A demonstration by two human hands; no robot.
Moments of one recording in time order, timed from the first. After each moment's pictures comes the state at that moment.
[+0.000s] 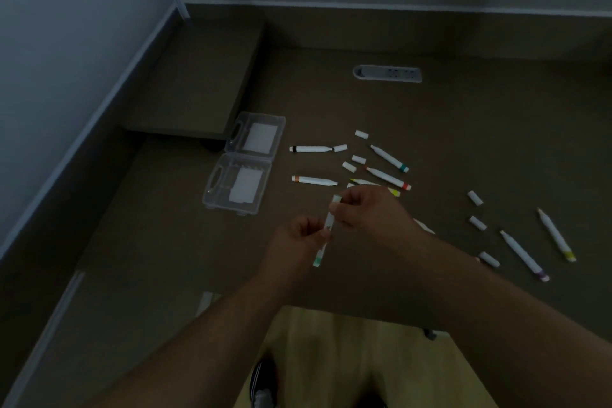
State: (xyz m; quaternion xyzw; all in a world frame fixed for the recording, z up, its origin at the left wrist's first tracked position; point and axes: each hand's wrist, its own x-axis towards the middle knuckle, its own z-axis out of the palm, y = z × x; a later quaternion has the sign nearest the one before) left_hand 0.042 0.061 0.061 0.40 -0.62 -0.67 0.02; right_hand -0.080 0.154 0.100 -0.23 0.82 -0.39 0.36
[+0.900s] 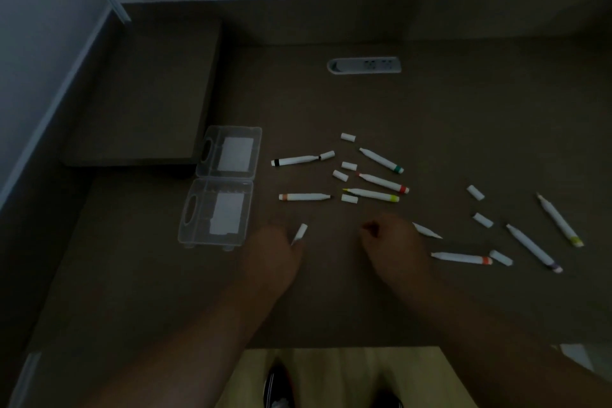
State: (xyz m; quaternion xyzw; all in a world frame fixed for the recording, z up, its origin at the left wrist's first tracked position) left_hand 0.009 -0.014 -0.007 0.32 -0.91 -0.24 -0.10; right_hand -0.096 0.161 0.013 -0.11 0.94 -0.21 0.24
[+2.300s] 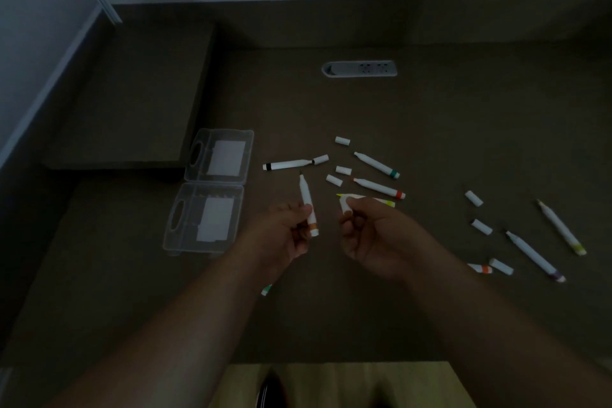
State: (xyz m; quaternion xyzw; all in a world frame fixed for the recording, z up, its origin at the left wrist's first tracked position) left_hand -0.032 -0.012 0.023 0.40 -0.47 -0.78 -0.08; right_hand -0.113 0.142 0.060 0.25 0.46 -0.68 0.51
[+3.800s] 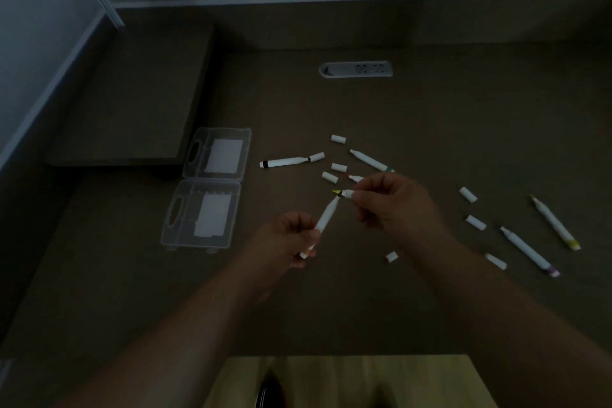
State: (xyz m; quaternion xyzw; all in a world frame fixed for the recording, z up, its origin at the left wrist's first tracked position) left_hand -0.006 0.008 0.032 0.31 -0.64 -0.69 -0.10; right_hand -0.120 0.161 0.076 -0.02 0.76 -0.58 0.29
